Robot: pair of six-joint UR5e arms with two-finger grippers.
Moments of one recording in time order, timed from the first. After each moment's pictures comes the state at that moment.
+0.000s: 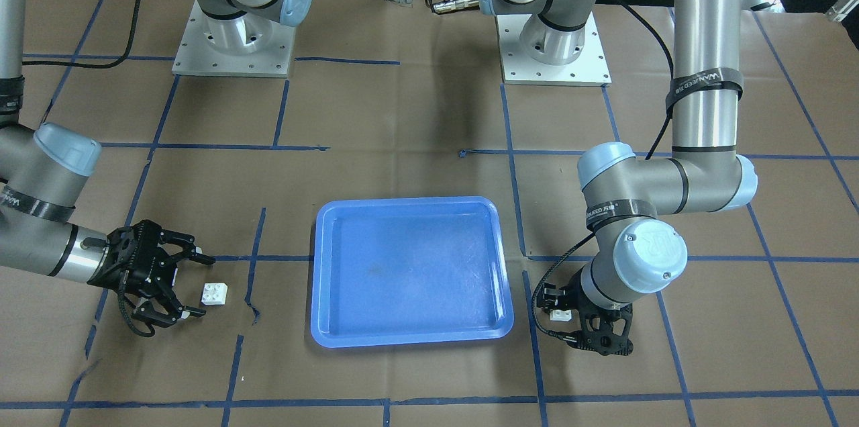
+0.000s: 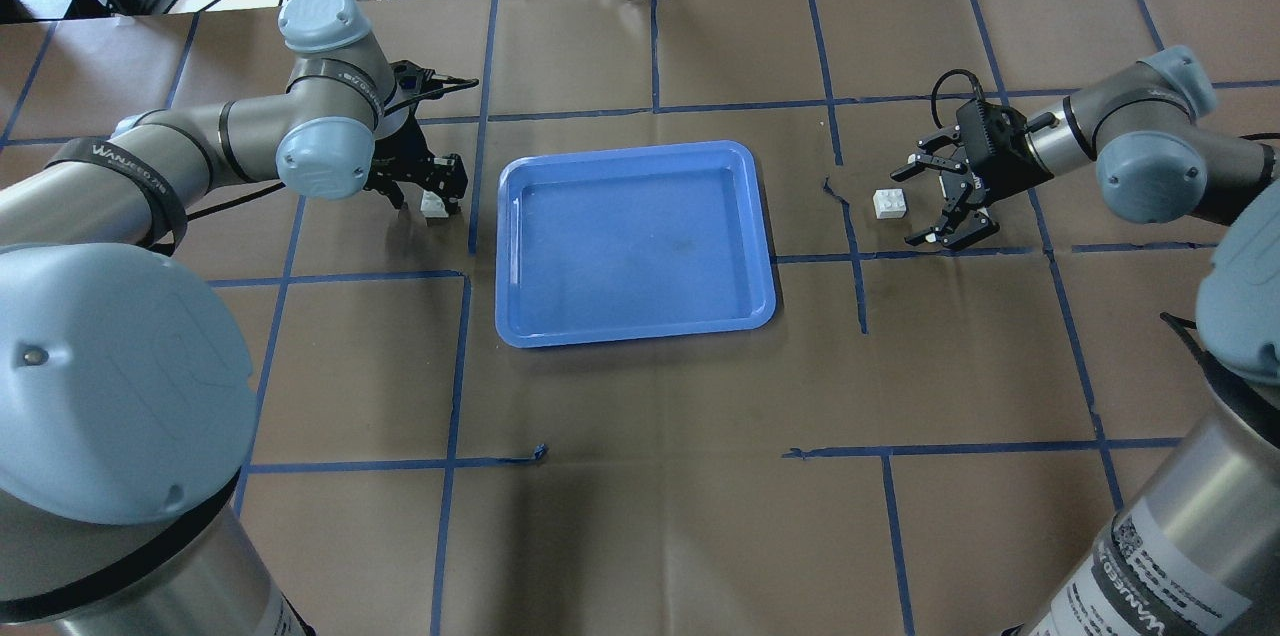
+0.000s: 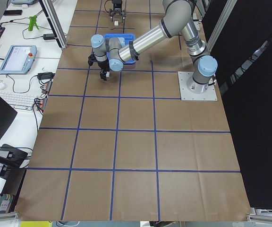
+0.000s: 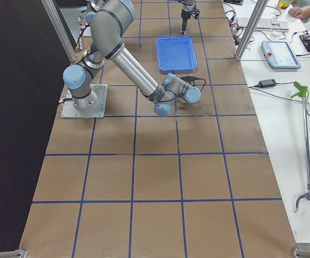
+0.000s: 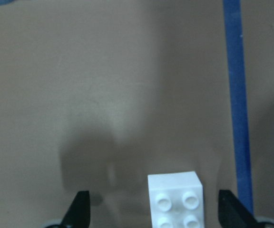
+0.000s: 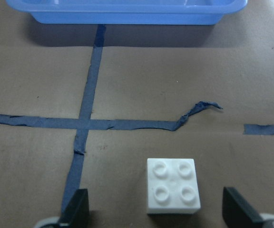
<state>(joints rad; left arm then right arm) -1.48 -2.18 -1.61 -0.97 1.59 0.23 1.17 -0.98 1.77 -2.03 -0.90 -2.14</state>
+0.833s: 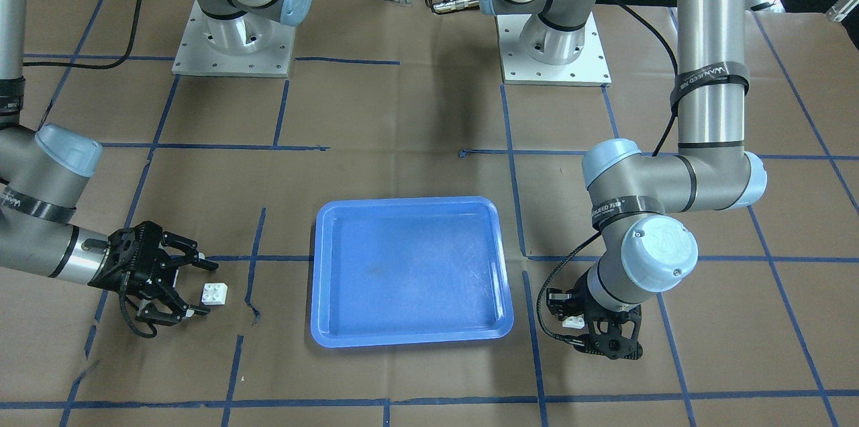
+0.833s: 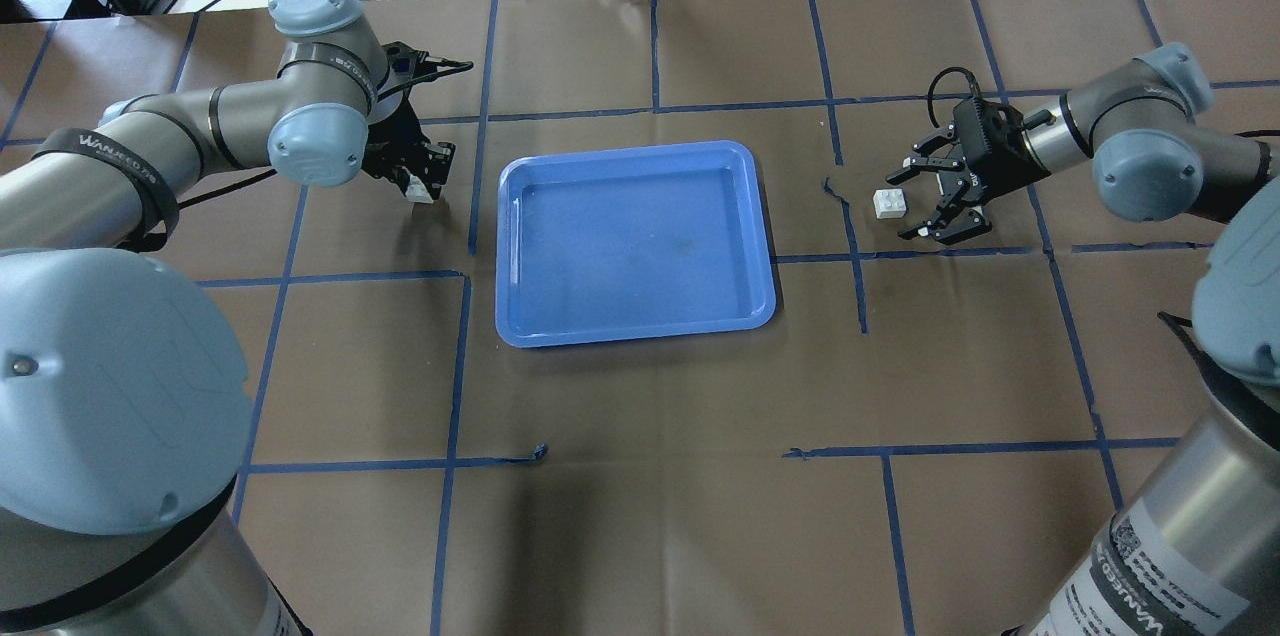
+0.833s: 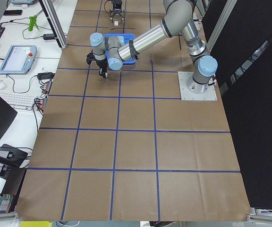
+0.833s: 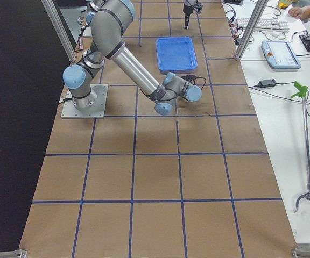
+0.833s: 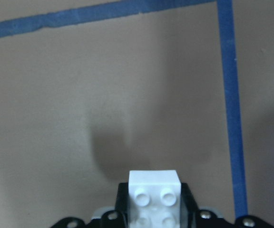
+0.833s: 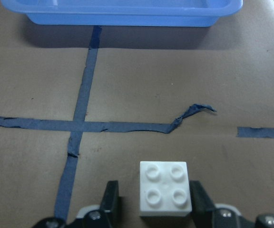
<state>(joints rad) -1.50 -2.12 -1.57 -1.01 1.59 0.25 1.17 -0.98 1.76 -2.04 -0.90 -2.13</state>
